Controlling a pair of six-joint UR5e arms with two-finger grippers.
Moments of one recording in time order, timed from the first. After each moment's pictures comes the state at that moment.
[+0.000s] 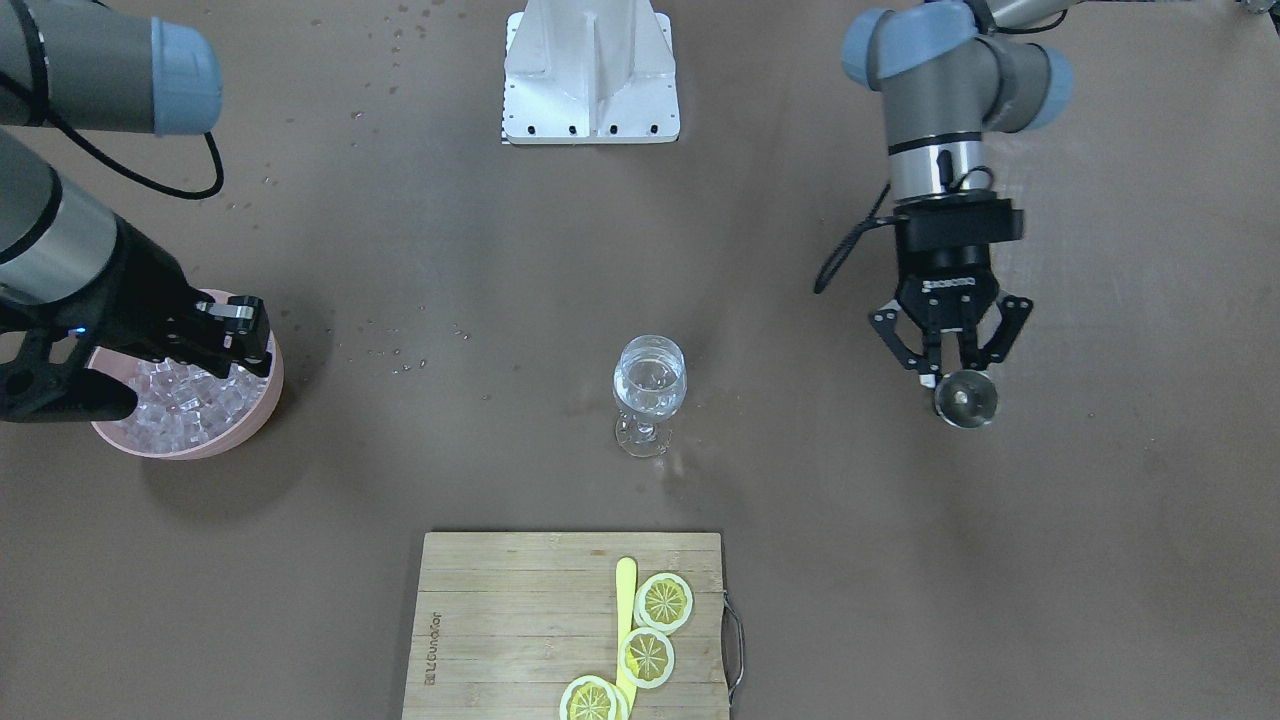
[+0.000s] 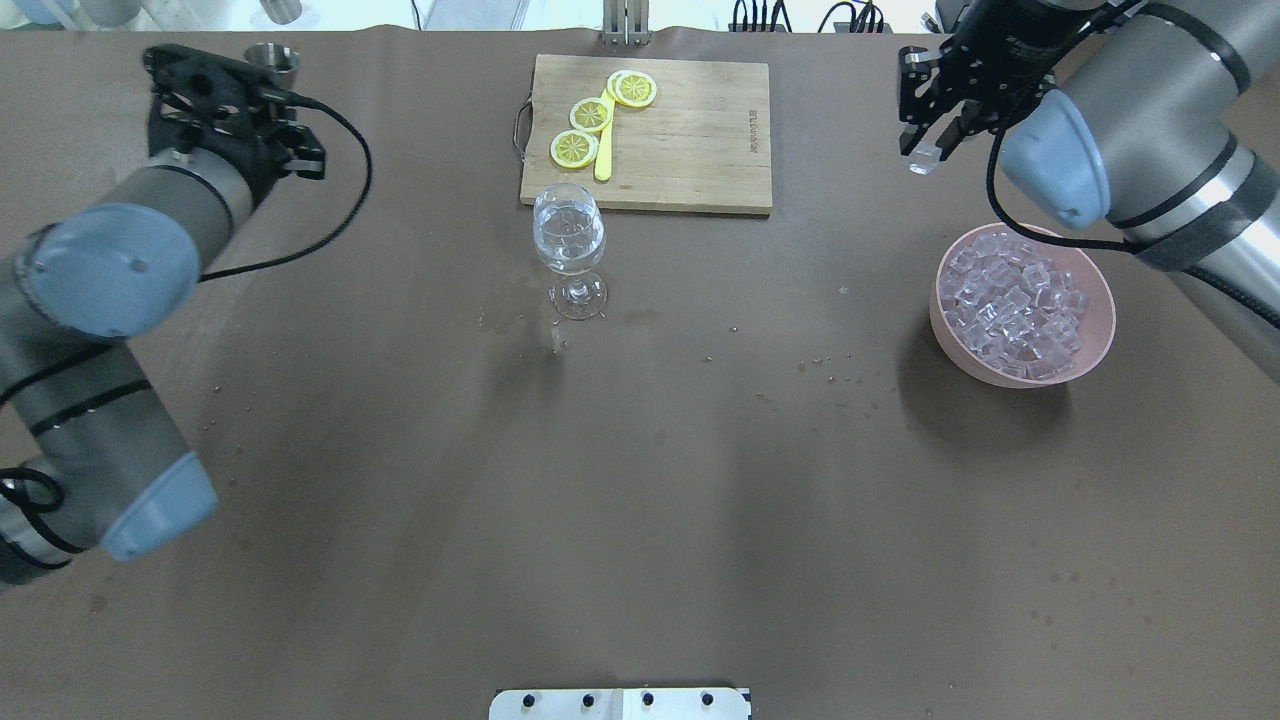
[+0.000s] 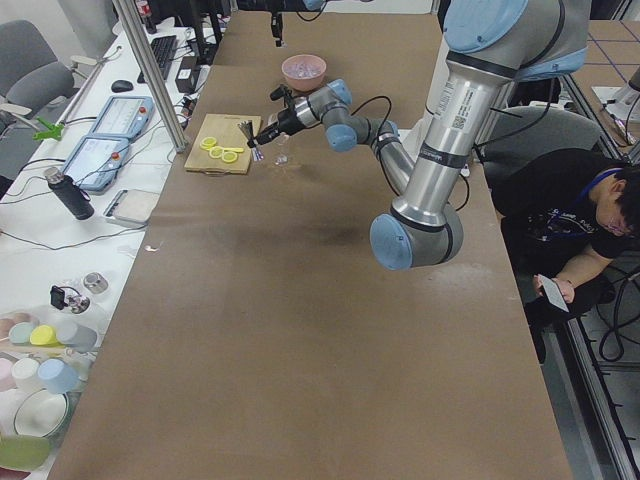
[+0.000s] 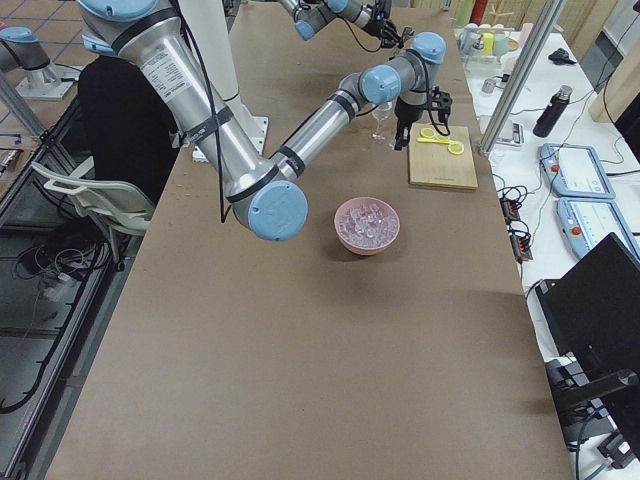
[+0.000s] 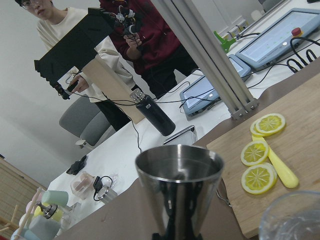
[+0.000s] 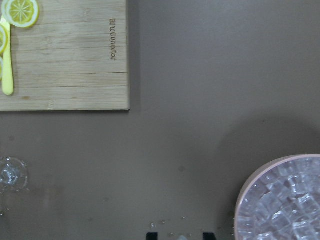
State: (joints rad) left arm -0.75 -1.84 -1.85 -2.10 -1.17 -0.80; right arm 1.06 -0.90 1.72 -1.86 2.35 0.80
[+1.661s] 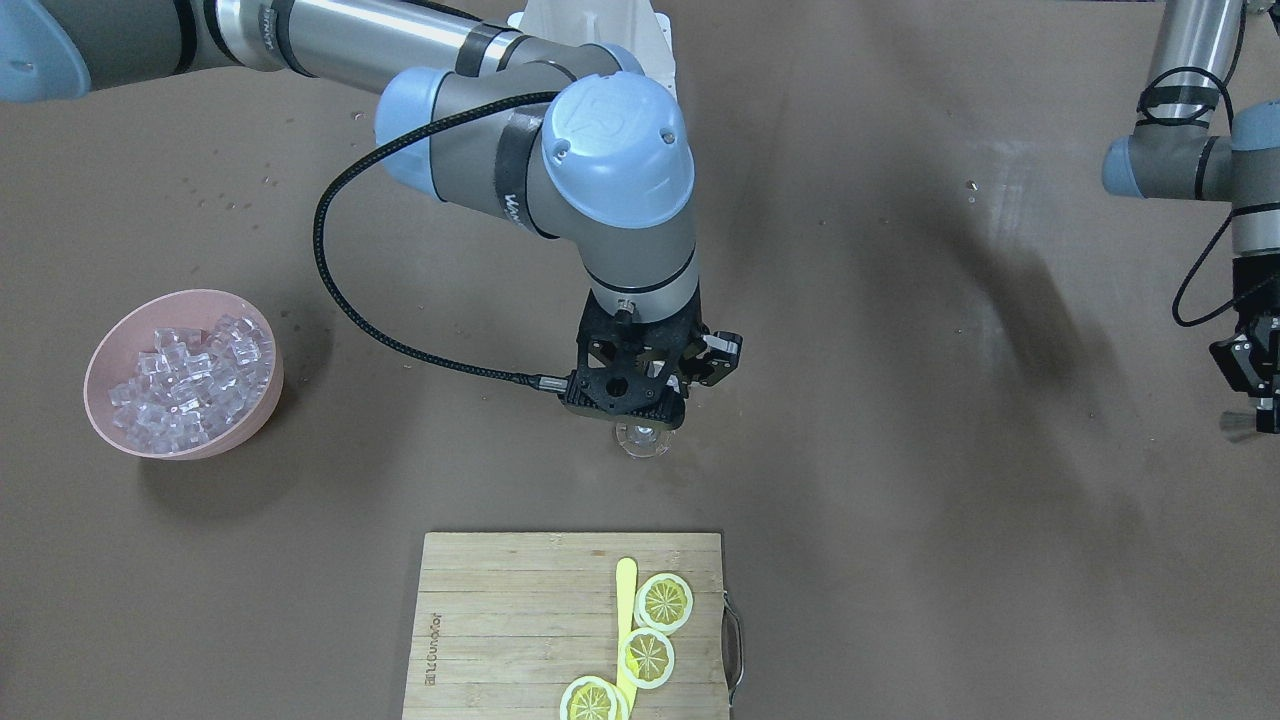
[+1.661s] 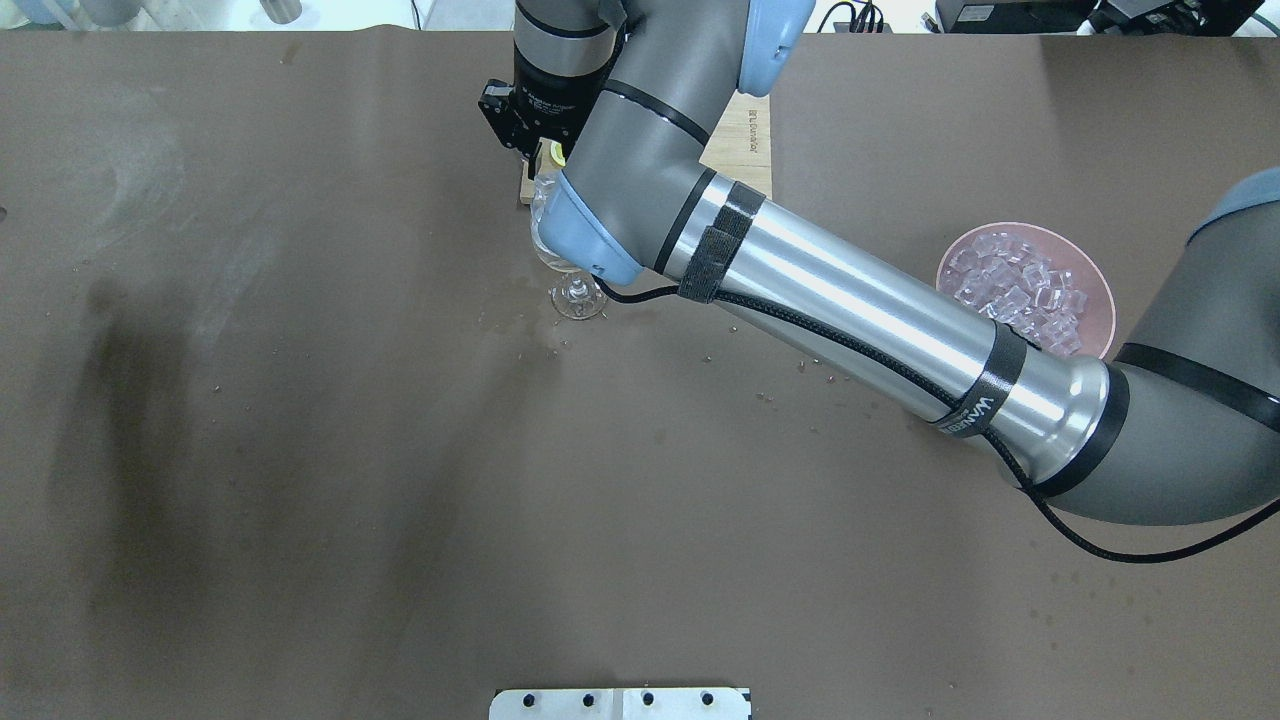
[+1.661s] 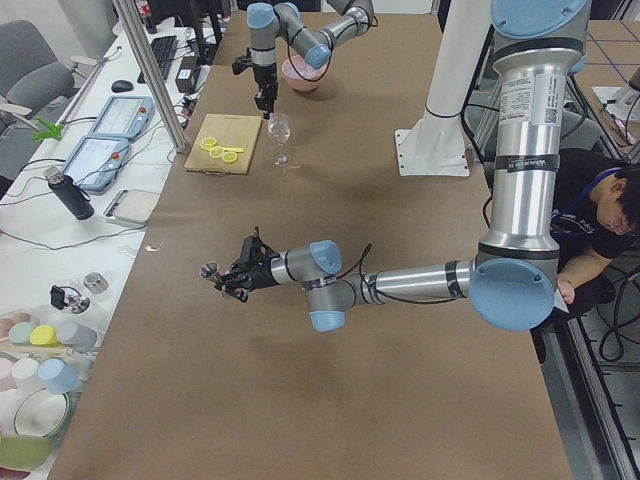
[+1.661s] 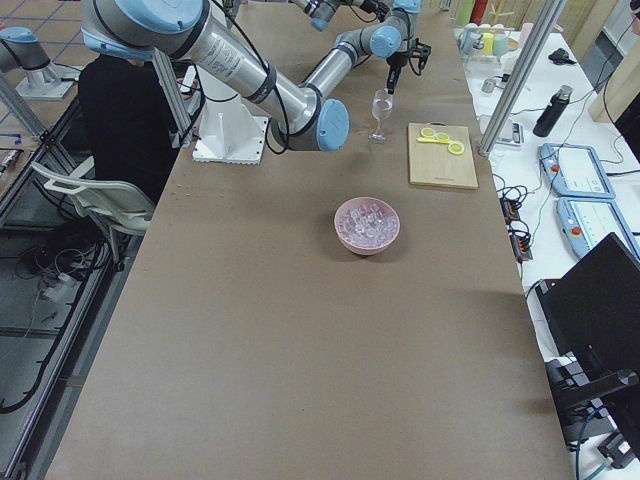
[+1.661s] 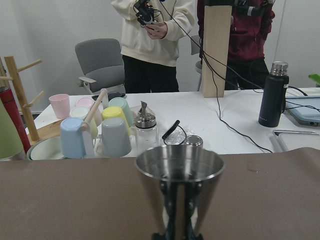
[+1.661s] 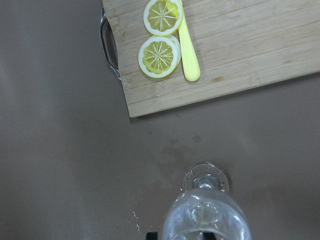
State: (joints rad) left arm -1.00 -1.54 -1.24 -3.12 -1.32 -0.89; right arm 0.74 -0.39 1.16 -1.54 2.11 1.36
